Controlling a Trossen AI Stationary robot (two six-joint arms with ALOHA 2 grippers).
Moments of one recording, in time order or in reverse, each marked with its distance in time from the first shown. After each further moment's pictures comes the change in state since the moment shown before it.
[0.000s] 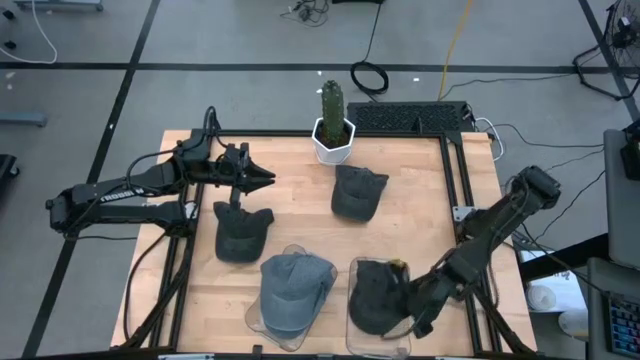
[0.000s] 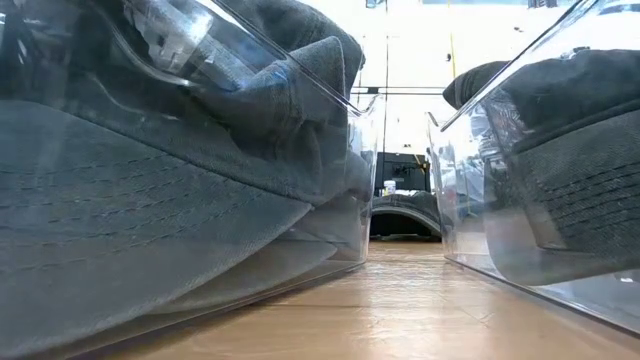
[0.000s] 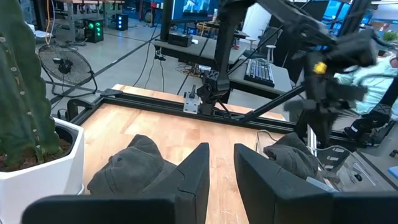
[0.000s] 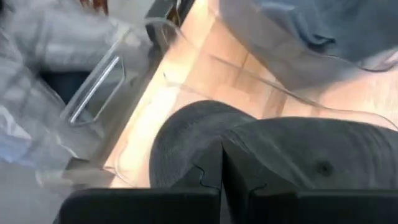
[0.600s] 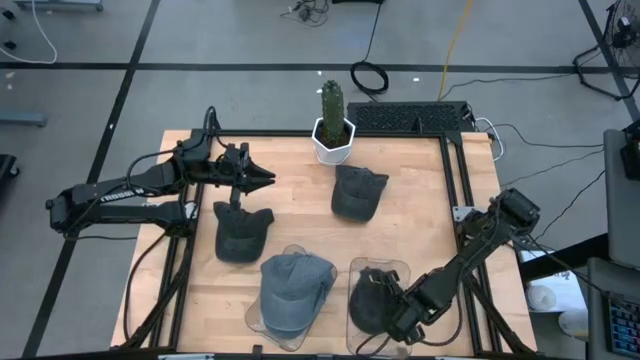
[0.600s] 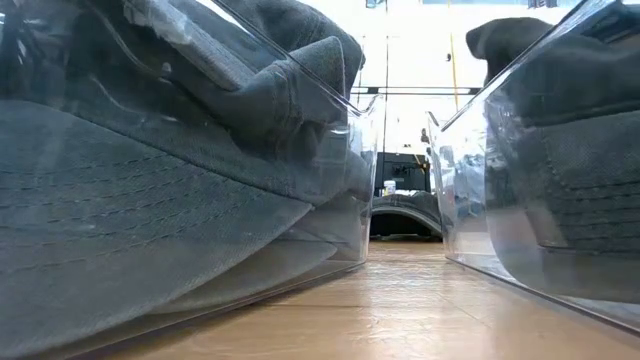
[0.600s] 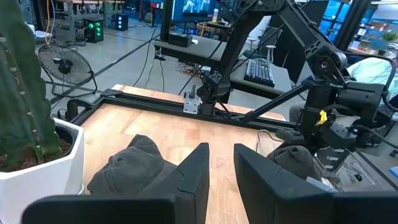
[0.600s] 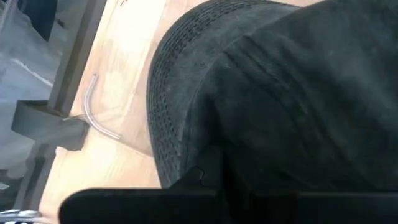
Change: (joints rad) left arm 0.000 0.000 0.000 0.000 0.000 0.000; right arm -0.010 0.294 0.104 -0.219 -0.108 0.083
